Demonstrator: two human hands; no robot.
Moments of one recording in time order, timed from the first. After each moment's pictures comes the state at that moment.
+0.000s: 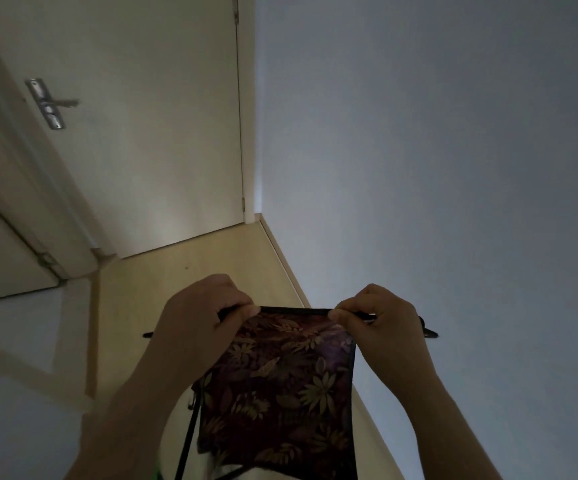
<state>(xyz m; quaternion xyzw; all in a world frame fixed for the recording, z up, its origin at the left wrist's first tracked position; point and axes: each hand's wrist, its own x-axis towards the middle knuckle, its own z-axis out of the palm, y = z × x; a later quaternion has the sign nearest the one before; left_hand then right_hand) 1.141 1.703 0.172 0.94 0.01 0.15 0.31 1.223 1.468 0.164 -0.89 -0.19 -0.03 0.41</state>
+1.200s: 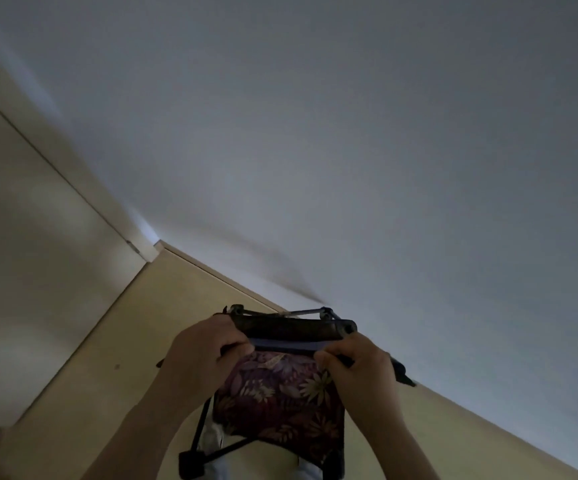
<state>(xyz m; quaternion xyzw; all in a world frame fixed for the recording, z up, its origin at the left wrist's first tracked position) 1.534 1.823 0.054 0.91 -0.27 -0.11 0.30 1.438 1.604 0.038 -0.86 0.25 0.00 0.45</state>
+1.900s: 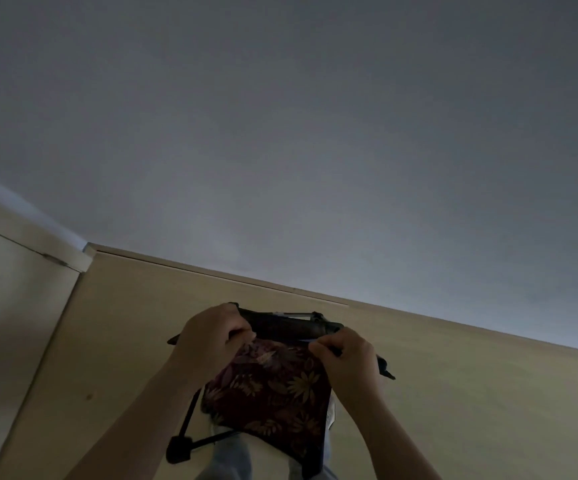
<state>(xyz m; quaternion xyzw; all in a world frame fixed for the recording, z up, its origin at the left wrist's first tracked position) 1.632 1.864 -0.045 0.85 -0.40 -0.21 0.28 1.467 1.695 -0.044 -0.81 0.41 0.01 0.42</state>
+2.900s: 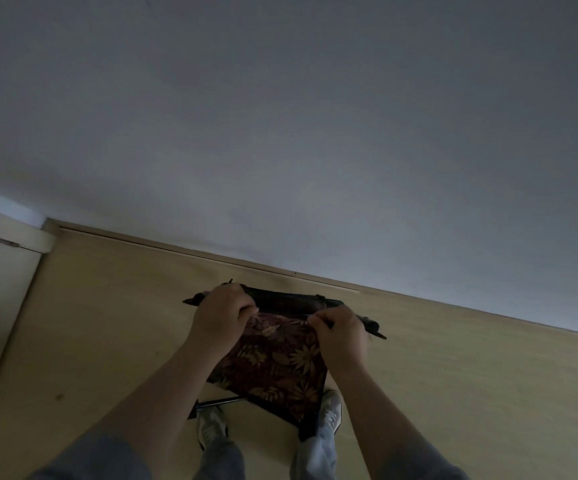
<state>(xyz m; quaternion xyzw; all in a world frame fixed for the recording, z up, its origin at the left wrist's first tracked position) 1.684 1.775 -0.257 0.88 -0.34 -0.24 0.23 1.537 1.624 -0.255 -0.79 0.47 0.05 0.38</state>
